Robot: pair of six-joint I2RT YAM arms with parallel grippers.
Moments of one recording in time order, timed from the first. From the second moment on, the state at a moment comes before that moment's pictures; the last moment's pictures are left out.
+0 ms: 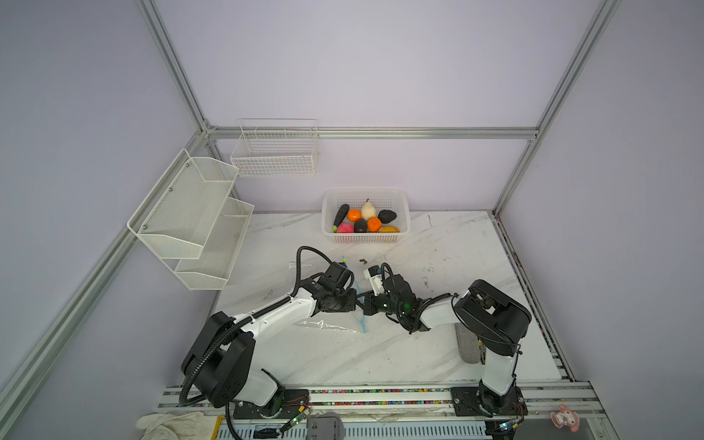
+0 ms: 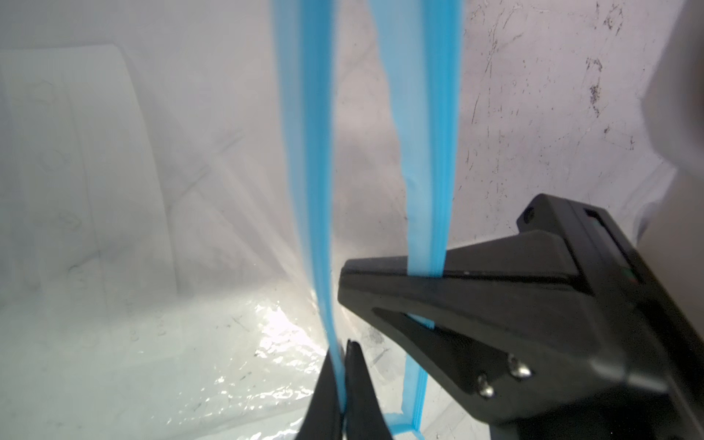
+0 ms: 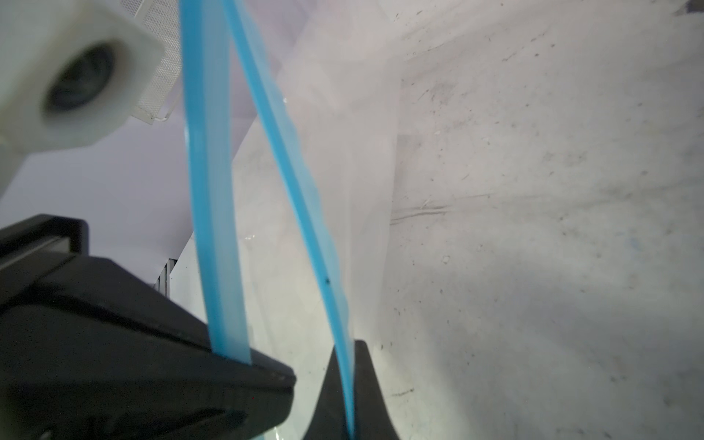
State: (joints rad) left arm -0.62 1.43 0.90 -0.51 0.05 -0.59; right arm 0.82 1.89 0.78 0.69 -0.36 0.65
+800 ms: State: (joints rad) left arm -0.61 1.37 0.91 -0.68 -0.02 -0.58; right arm 0.76 2.04 1.04 0.47 -0.30 0.65
